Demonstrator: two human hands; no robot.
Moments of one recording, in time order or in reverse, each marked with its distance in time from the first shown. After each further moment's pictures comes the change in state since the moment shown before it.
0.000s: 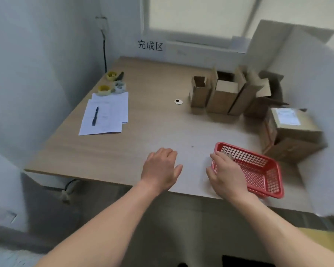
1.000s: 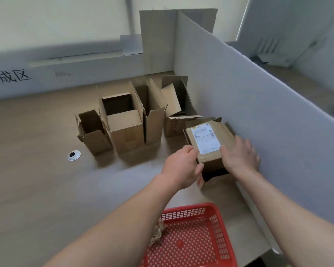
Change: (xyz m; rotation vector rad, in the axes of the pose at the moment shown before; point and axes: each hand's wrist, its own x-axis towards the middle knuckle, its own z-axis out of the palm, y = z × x) left_hand 0.376 0.283 0.118 -0.157 -0.354 0.502; right_hand 0.229 0.350 -0.098 -0.019 0.169 0.984
